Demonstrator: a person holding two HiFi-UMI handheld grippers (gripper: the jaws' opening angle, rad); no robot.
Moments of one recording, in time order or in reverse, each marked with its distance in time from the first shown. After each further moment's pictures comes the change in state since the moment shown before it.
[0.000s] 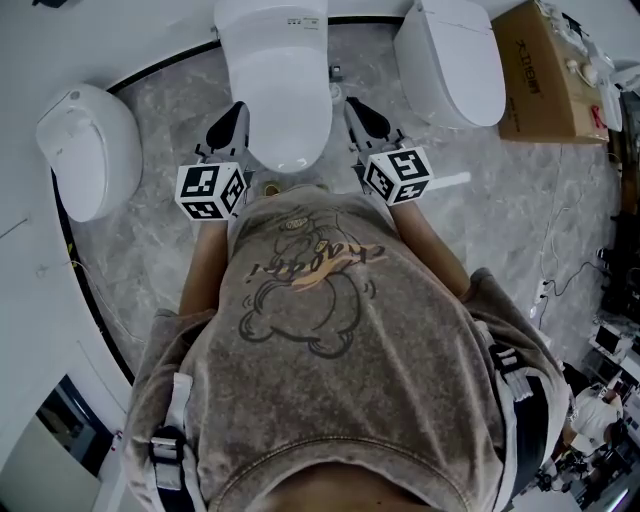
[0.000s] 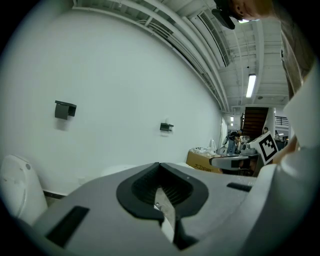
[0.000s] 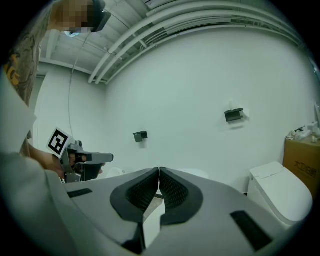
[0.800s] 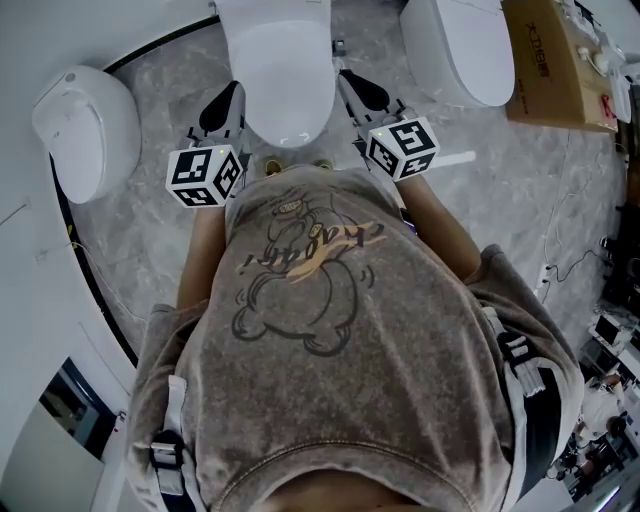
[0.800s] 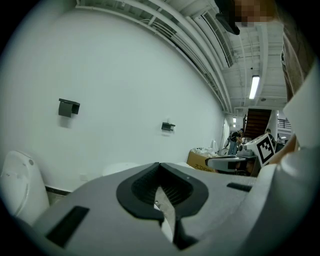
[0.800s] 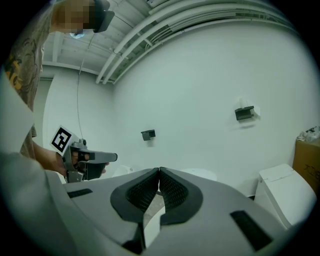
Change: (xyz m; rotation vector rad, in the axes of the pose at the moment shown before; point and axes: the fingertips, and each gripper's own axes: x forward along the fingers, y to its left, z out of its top) left arm -0.010 -0.004 -0.002 -0.031 0.007 0.019; right arm 0.007 0.014 0.001 -0.029 0.018 0.096
